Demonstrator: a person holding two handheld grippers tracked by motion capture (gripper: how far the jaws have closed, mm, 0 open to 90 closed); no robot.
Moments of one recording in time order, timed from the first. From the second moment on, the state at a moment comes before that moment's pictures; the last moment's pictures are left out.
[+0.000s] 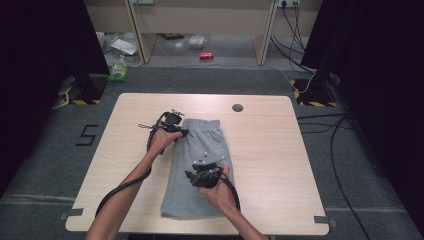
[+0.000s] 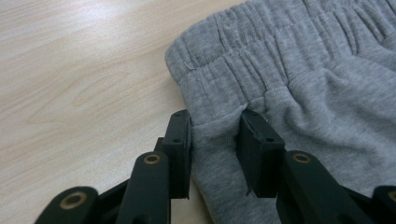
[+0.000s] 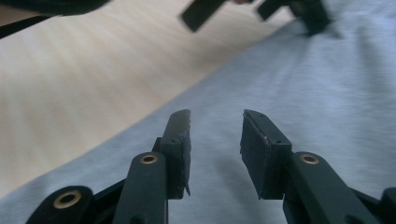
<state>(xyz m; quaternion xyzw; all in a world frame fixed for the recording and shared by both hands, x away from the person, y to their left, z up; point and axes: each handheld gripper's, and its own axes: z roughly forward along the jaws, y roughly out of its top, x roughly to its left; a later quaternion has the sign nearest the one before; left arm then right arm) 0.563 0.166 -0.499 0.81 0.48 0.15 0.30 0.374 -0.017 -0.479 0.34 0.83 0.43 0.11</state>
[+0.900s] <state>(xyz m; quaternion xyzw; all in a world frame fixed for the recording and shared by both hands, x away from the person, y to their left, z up) 0.563 0.167 -0.500 0.81 0.48 0.15 0.31 0.464 -0.094 -0.466 0.44 0.78 0.42 0.17</state>
